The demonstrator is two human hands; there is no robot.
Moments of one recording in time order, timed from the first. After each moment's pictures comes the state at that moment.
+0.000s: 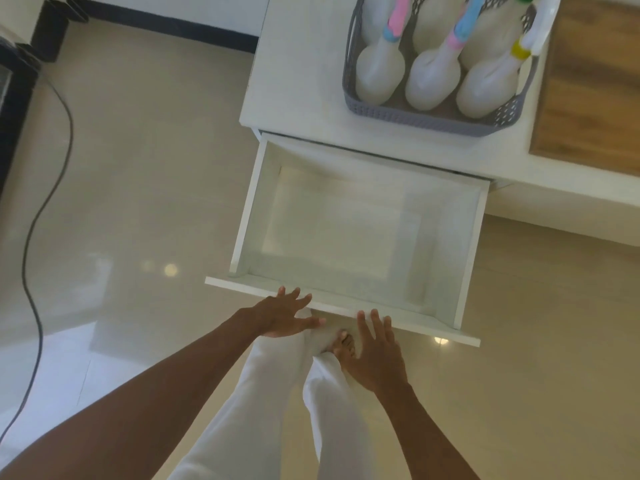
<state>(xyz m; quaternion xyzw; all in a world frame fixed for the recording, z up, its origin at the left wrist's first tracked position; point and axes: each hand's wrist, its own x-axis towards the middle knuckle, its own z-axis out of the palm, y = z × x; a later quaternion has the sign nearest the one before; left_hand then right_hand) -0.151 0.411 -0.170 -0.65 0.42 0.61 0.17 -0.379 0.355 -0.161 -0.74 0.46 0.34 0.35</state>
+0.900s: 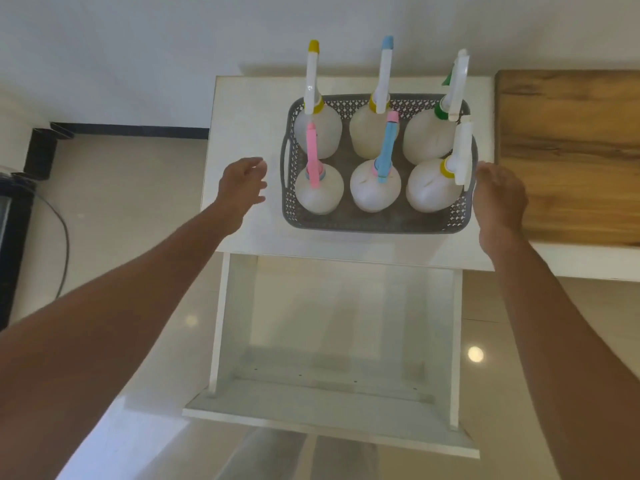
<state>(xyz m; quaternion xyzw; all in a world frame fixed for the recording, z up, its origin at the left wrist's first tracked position) 0.036 0.044 -0.093 -0.83 0.15 0.40 -0.35 -0.287 -0.116 -0.104 -0.49 0.71 -0.24 0.44</state>
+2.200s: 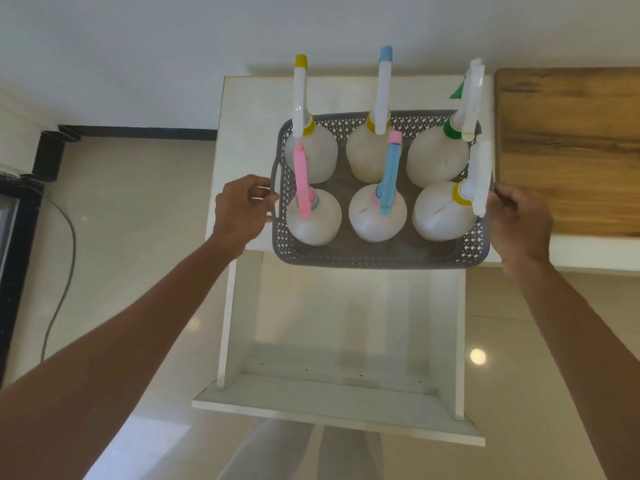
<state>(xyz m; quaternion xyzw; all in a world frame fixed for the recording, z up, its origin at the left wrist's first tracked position) 0.008 0.093 -0.070 -0.85 0.22 0.33 -0.36 -0.330 -0.073 -0.086 -0.61 0.67 -0.22 0.36</state>
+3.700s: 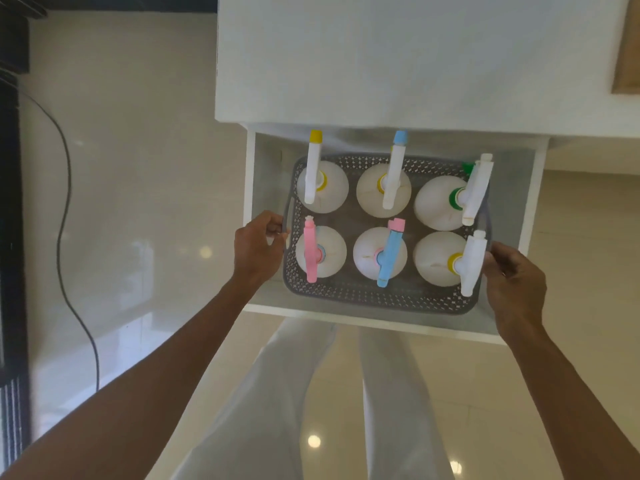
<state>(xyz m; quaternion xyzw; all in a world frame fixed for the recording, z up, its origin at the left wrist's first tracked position) -0.061 0.331 -0.186 -0.88 0.28 0.33 -0.21 -0.401 0.186 -0.198 -0.48 0.74 -0.13 0.46</state>
